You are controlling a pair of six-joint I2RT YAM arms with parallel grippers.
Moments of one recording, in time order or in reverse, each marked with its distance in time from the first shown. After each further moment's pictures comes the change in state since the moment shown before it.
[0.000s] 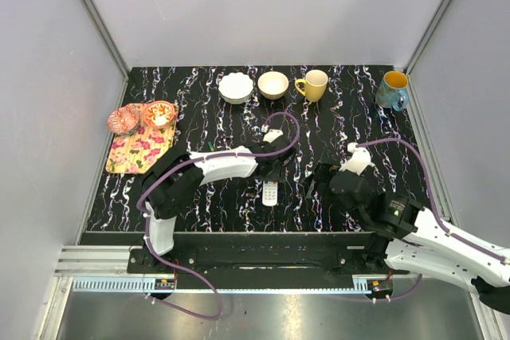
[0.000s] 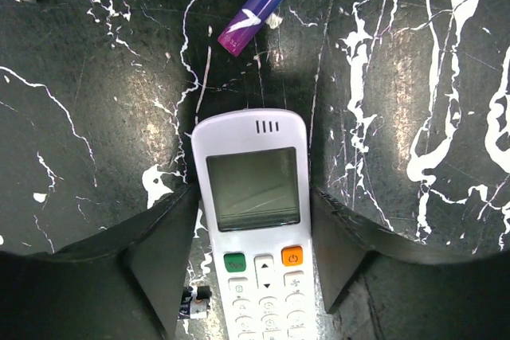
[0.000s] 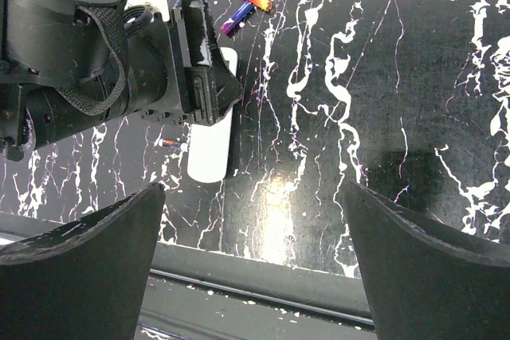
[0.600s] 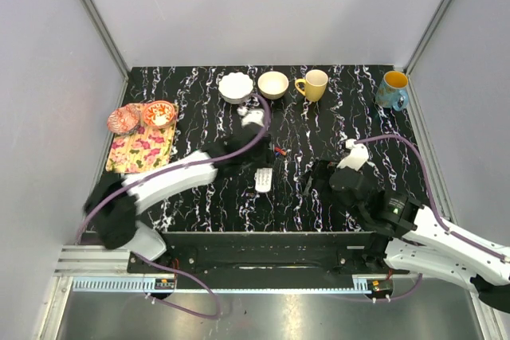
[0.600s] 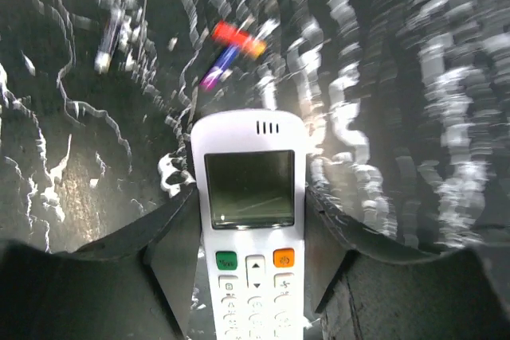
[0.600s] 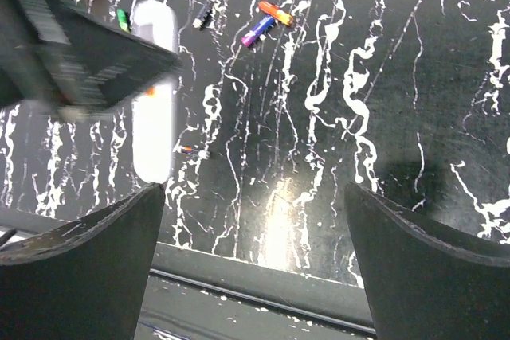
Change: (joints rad) left arm 0.024 -0.284 -0.114 0.080 0.016 0.061; right arm 0.000 0.024 0.027 0.020 -0.006 -0.024
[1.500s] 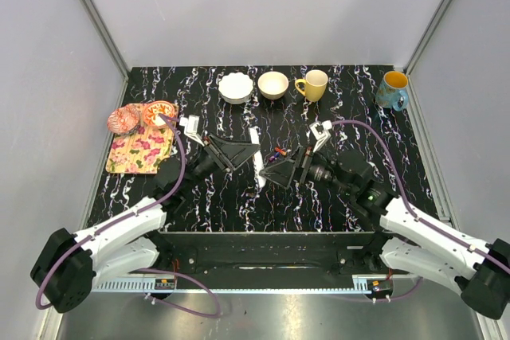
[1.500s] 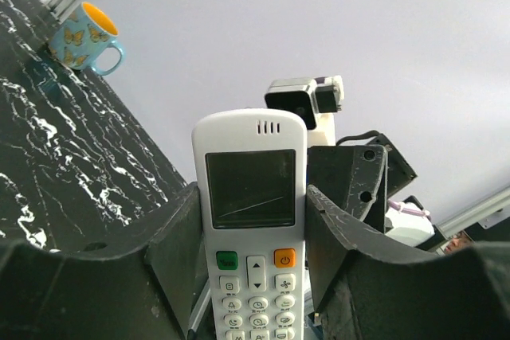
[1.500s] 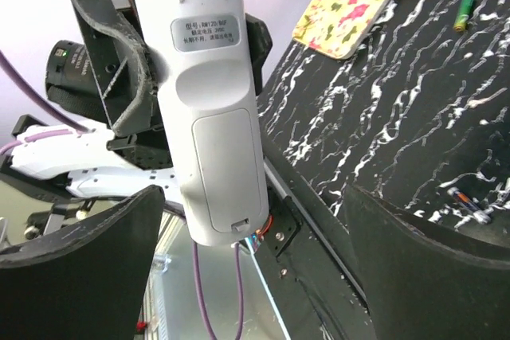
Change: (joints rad) left arm 0.220 -0.681 -0.727 1.247 0.542 -0.357; right arm -0.223 0.143 -0.137 0.871 -0.832 -0.003
